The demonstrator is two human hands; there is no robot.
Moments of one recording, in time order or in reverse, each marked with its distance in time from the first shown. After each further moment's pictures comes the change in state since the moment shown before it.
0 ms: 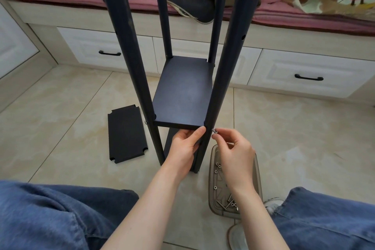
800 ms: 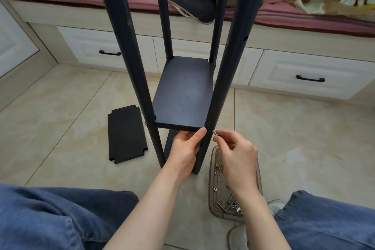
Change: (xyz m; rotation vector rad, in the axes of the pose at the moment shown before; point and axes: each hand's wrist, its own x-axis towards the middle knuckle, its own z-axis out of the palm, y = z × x) left_hand 0.000 0.001 0.005 -0.032 -0.002 0.004; right_hand 0.005 -0.002 -0.004 -0.101 -0.027 -0.034
